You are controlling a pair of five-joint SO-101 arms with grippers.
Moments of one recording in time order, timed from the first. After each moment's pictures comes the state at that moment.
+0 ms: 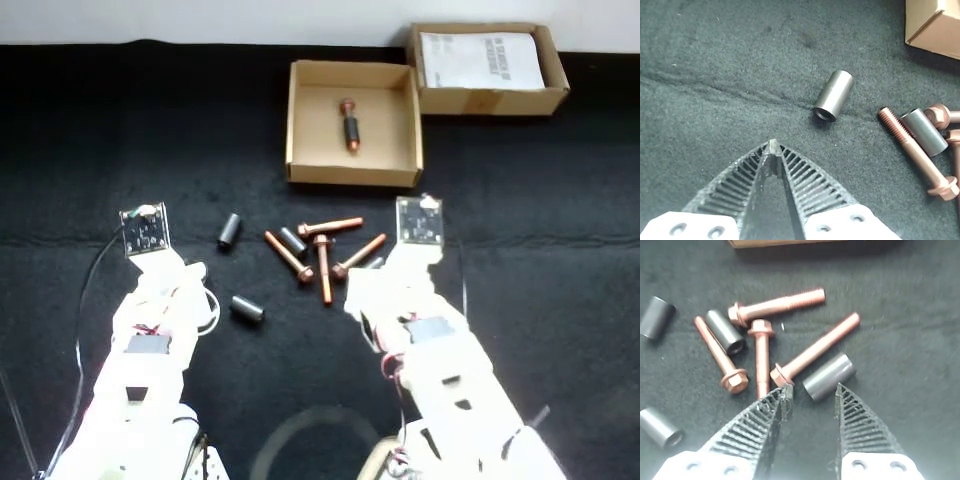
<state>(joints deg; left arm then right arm) -6.3 -46.8 87.9 6.5 16.7 -24.1 -39.8 71.8 24.7 -19.4</state>
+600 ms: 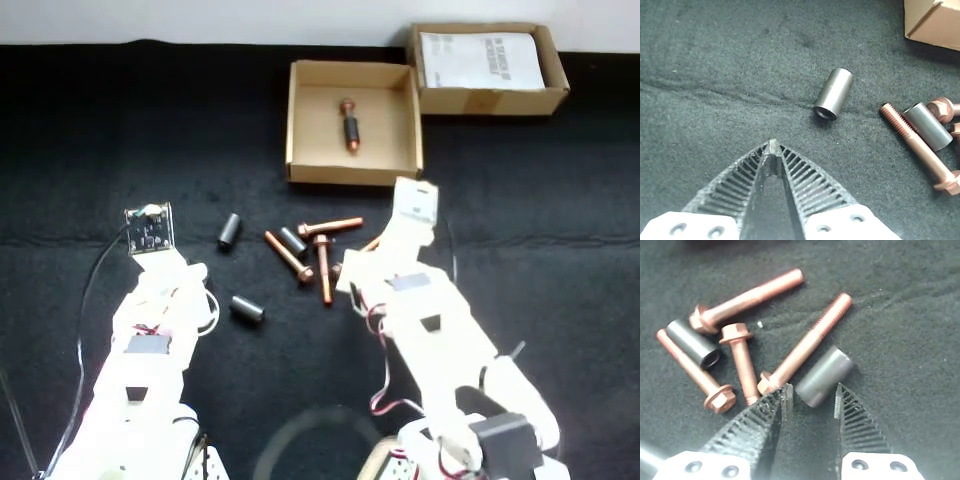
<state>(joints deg) -6.3 -46.8 87.9 6.5 13.8 -23.3 -17.6 56.2 28.4 -29.5</state>
